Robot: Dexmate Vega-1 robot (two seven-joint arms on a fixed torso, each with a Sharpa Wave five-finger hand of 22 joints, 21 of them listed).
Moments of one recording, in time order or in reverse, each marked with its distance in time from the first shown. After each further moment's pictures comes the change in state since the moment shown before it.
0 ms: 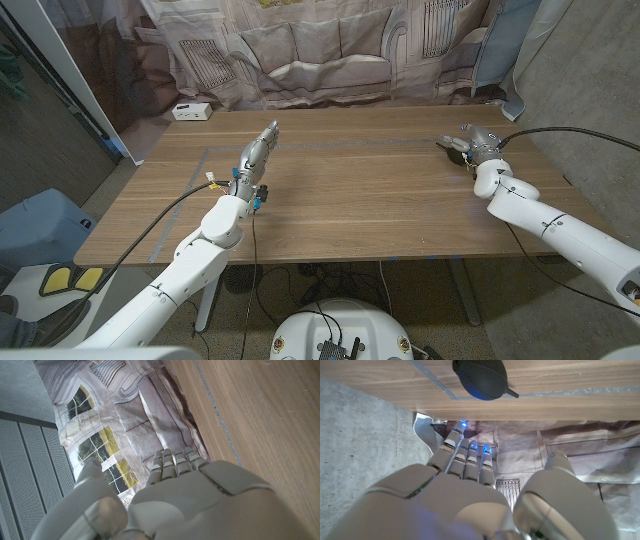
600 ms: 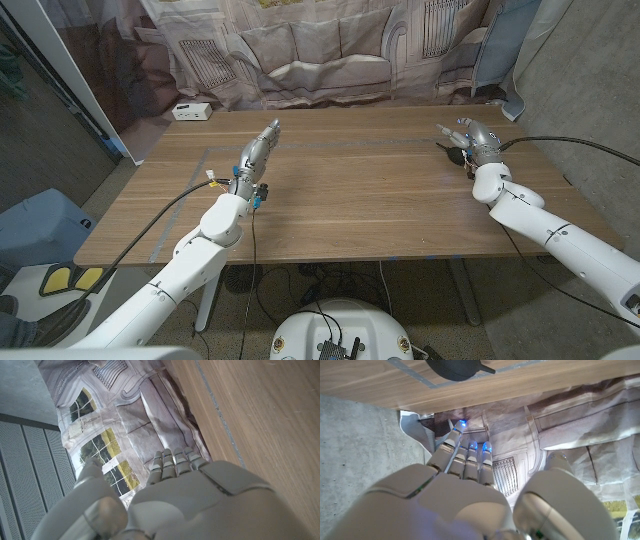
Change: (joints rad) left arm -0.008 0.008 0.003 -0.005 -0.003 0.005 -0.013; left_hand 0.000 0.000 0.004 -0.004 0.000 0.000 0.000 0.000 0.000 0.000 0.000 0.000 0.000 0.000 0.000 0.000 0.000 0.000 0.000 0.000 0.000; right arm -0.079 0.022 0.088 -0.035 0.082 0.152 -0.088; right_hand -0.004 0.004 0.001 0.001 0.000 0.037 0.007 0.012 0.002 0.004 -0.004 0.000 0.000 0.004 -0.003 0.000 -0.006 -0.005 0.005 0.000 0.000
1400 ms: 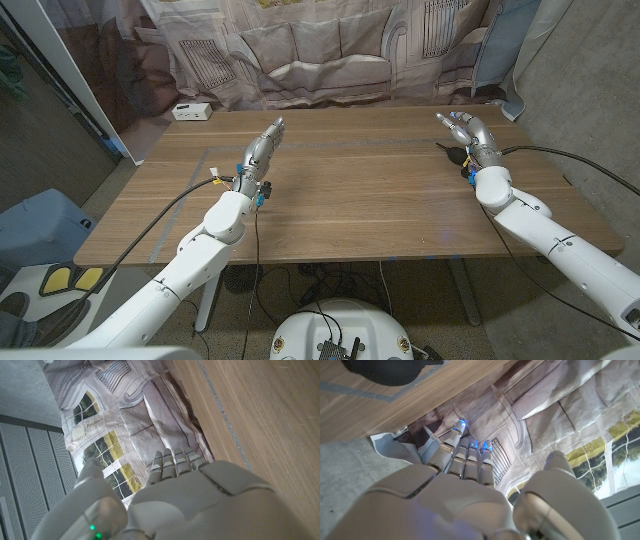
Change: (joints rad) left arm -0.024 -0.011 0.015 0.009 0.005 -0.001 -0.008; left_hand 0.000 0.000 0.000 0.000 0.000 0.000 0.000 0.000 0.000 0.002 0.002 0.000 0.000 0.000 0.000 0.000 0.000 0.000 0.000 0.000 0.000; right arm -0.069 0.040 0.097 0.023 0.185 0.345 0.022; right_hand 0.000 0.000 0.005 -0.005 0.007 0.018 -0.004 0.008 0.001 0.022 0.004 0.012 0.000 0.009 -0.002 0.000 -0.007 0.004 -0.004 0.005 0.000
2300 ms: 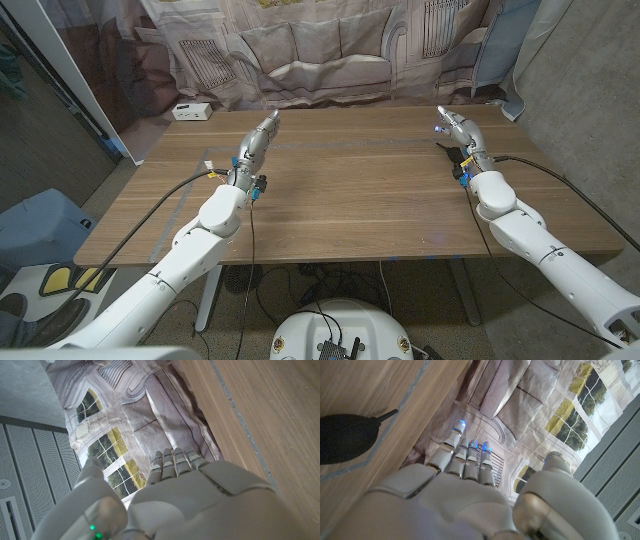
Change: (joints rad) left arm -0.015 0.024 -0.021 0.000 0.006 -0.006 -0.008; left_hand 0.000 0.000 0.000 0.000 0.000 0.000 0.000 0.000 0.000 0.000 0.000 0.000 0.000 0.000 0.000 0.000 0.000 0.000 0.000 0.000 0.000; right arm -0.043 0.109 0.078 0.069 0.294 0.267 0.230; right_hand -0.007 0.007 0.001 -0.001 0.000 -0.027 0.005 -0.012 0.000 -0.004 0.004 0.000 0.000 0.000 0.000 0.000 0.000 0.000 0.000 0.000 0.000
